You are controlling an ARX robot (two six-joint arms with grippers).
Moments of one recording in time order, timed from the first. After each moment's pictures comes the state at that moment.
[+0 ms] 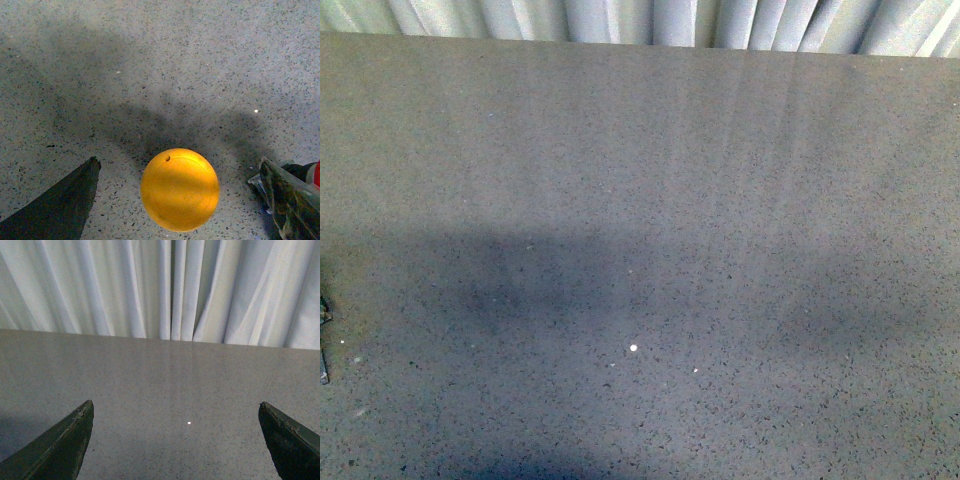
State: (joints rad) left arm 0.46 1.57 0.30 0.58 0.25 0.11; right arm 0.00 0.00 0.02 0.00 0.00 0.00
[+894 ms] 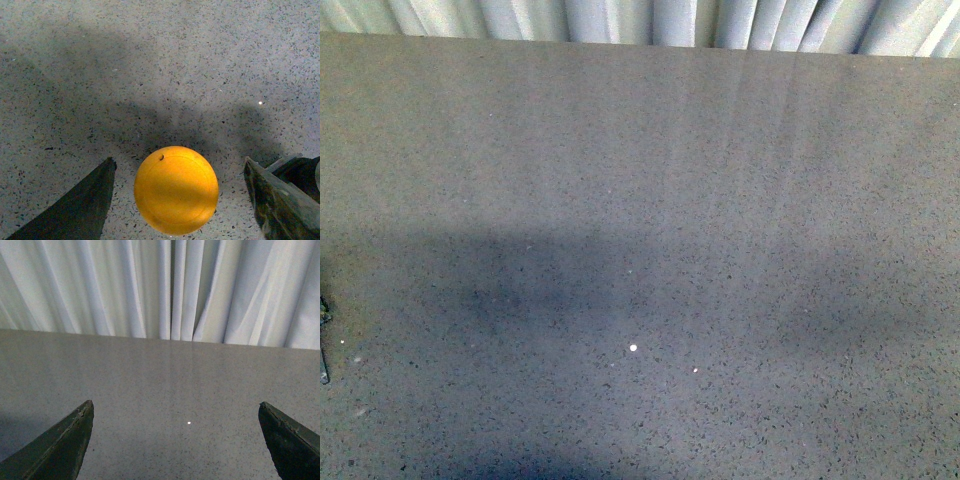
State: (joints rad) left arm 0.43 1.59 0.29 0.61 0.22 0.15; right arm 0.00 0.00 0.02 0.00 0.00 0.00
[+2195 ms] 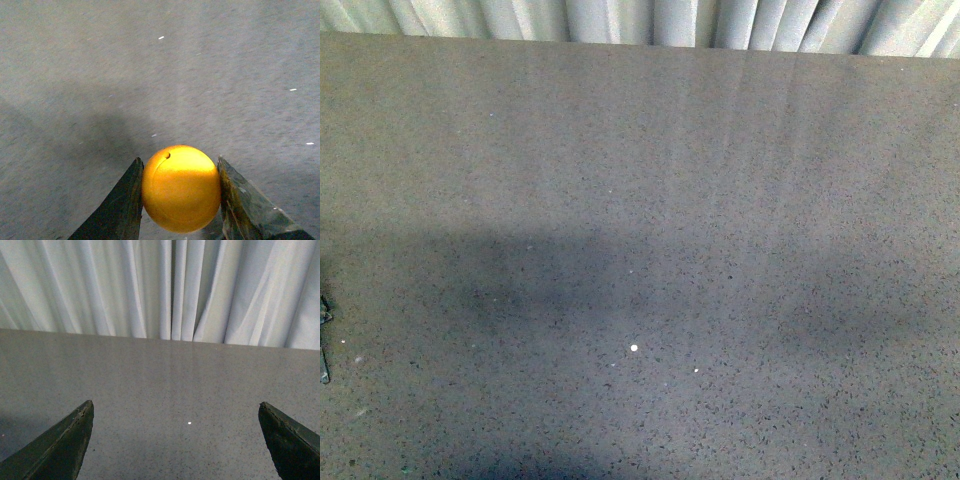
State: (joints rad) left arm 0.20 1.31 0.43 0.41 0.15 0.13; right arm 0.00 0.00 0.02 0.00 0.00 0.00
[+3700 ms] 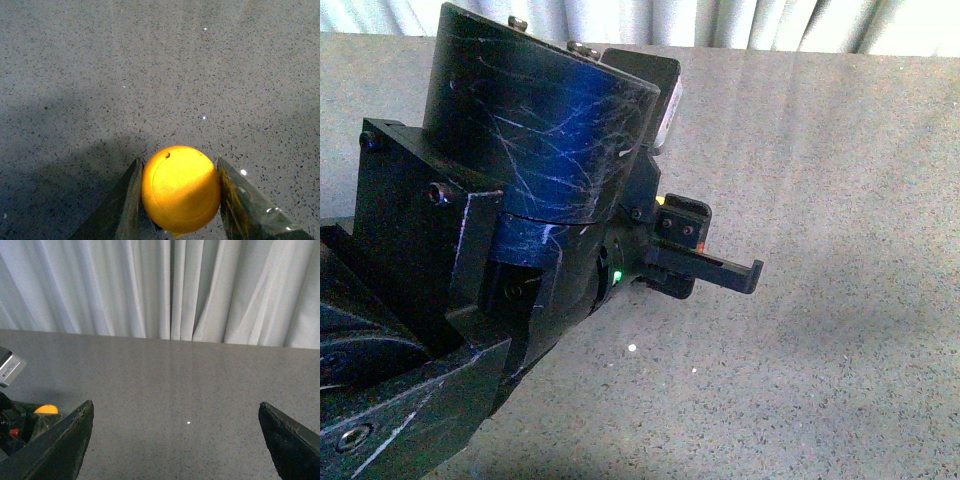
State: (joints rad) left arm -0.69 2.01 0.72 0.75 -0.15 -0.18; right arm 0.00 0.00 0.02 0.00 0.00 0.00
